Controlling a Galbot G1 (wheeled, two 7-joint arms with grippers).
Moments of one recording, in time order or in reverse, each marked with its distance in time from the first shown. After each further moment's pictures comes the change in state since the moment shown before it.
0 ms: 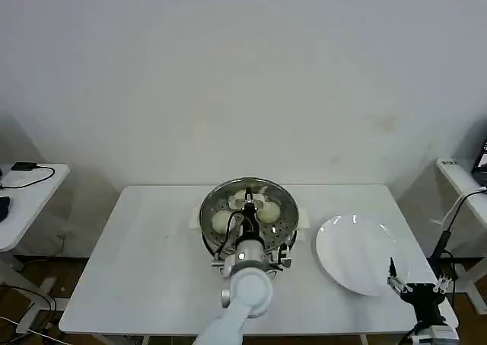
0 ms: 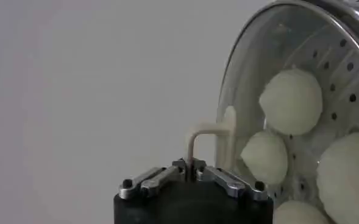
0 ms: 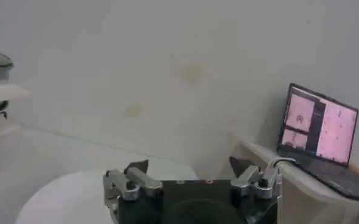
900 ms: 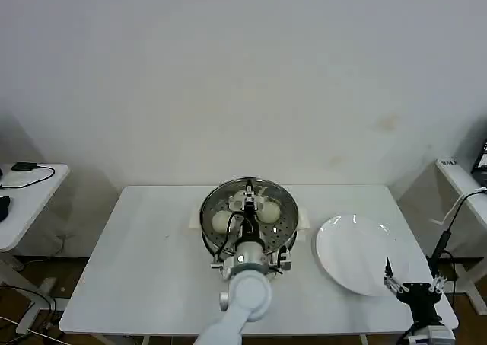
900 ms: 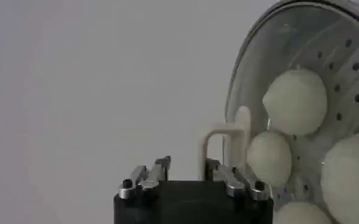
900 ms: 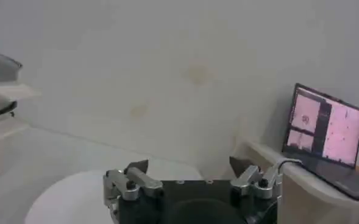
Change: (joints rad) left arm 0.024 0.006 0.003 -0.037 -0.012 -0.009 -0.022; right arm -0.005 0.001 -0.014 0.003 -0.008 0.003 -0.003
